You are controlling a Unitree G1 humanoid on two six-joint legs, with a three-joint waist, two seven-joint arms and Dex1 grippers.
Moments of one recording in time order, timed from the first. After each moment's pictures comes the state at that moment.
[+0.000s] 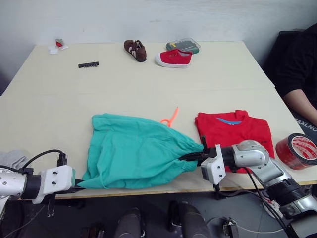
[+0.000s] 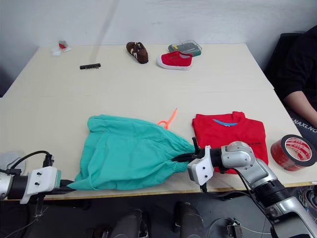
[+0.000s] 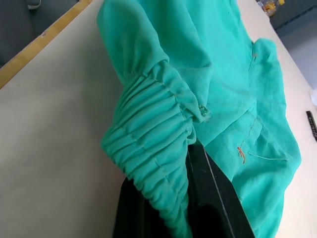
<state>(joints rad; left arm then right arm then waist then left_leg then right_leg) 0.33 0.99 0.41 -0.30 -0.21 0.08 -1.19 -0.42 -0.74 0.37 0.13 0.02 -0.73 1.04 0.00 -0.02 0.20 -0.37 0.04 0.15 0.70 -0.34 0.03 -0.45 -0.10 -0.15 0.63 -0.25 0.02</state>
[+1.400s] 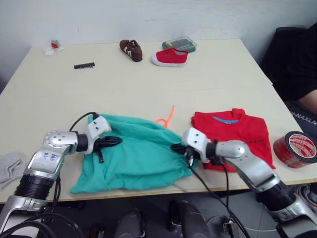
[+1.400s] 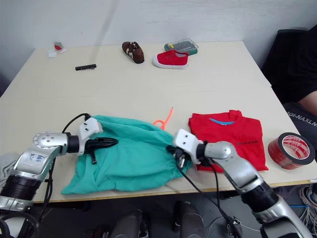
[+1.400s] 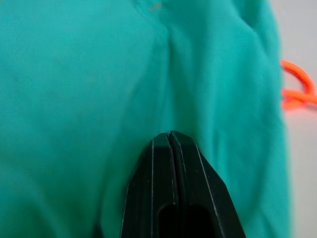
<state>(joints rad) -0.38 0.82 -0.05 0.16 -0.23 0.30 -0.95 -0.38 -0.70 0.33 -0.19 0.25 0.39 0.76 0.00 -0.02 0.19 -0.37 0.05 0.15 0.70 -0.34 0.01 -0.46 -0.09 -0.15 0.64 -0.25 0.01</state>
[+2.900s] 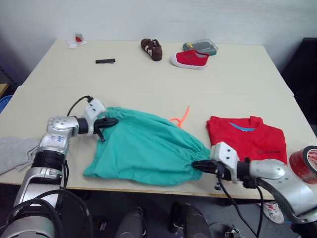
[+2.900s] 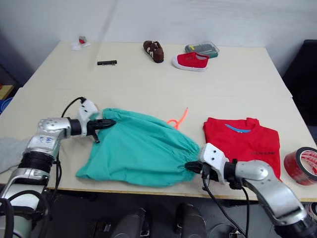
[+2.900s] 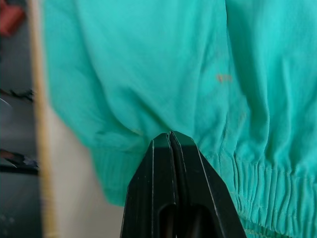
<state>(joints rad) -0.66 0.74 0.00 0.48 -0.29 0.27 -1.07 -0.06 -0.83 0.03 -0.56 0.49 0.54 0.93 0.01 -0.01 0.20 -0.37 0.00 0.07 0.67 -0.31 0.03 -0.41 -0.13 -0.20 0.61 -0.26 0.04</state>
